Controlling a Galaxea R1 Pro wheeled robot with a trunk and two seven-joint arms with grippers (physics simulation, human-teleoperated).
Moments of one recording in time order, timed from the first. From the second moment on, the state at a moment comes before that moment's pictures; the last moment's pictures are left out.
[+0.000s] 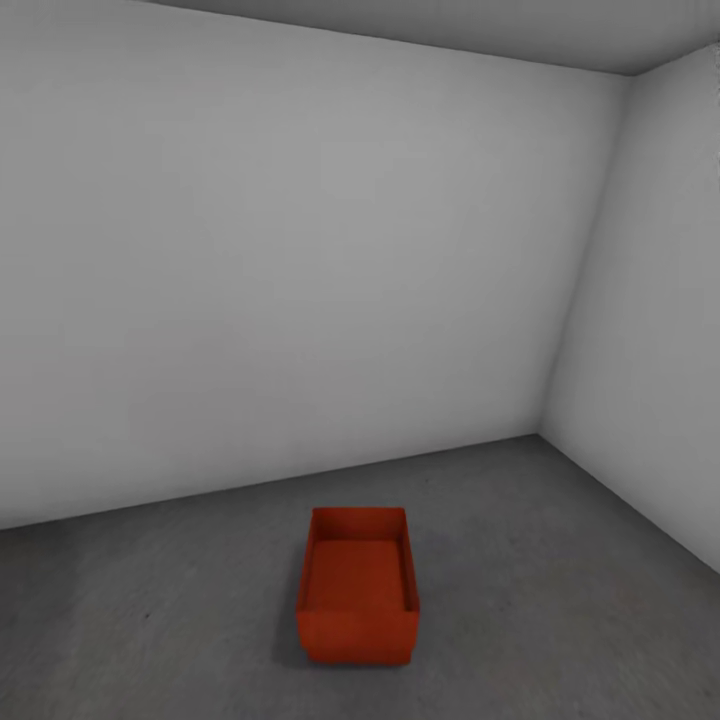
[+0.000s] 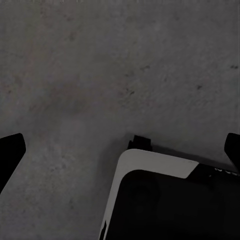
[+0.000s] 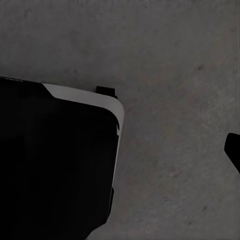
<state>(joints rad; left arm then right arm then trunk) -0.35 0.04 0.00 -0.01 0.20 0.03 0.15 -0.18 0.00 0.14 0.03 0.03 -0.09 -0.08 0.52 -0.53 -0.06</state>
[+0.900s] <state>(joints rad) -0.35 0.04 0.00 -0.01 0.20 0.03 0.15 -0.18 0.00 0.13 0.03 0.03 -0.11 -0.08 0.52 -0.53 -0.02</state>
